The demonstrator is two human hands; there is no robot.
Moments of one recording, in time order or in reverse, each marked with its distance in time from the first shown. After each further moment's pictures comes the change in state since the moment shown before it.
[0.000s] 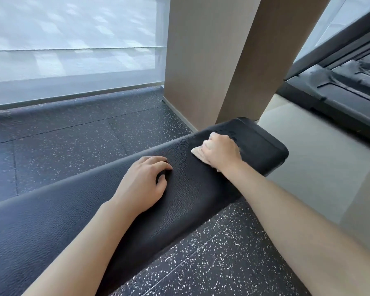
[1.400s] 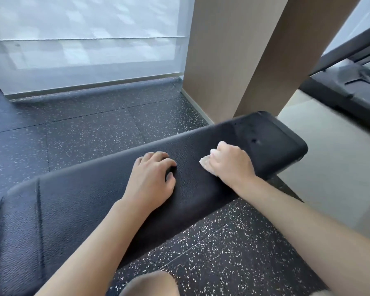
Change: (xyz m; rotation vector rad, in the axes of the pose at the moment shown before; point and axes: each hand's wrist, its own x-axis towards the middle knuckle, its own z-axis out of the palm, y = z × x) left_hand -0.053 -0.005 -0.013 0.133 0.088 -0.146; right_hand -0.077 -0.026 0.010 -0.062 0.016 -0.210
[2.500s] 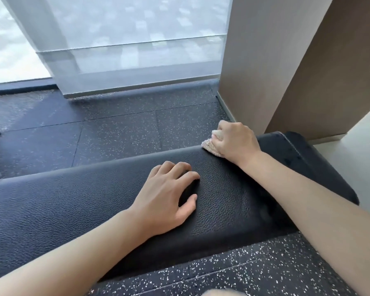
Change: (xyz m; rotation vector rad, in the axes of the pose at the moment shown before) left_hand 0.095 0.113 0.075 0.171 -0.048 0.014; right_hand 0.203 0.113 0.027 0.136 0.025 -0.377
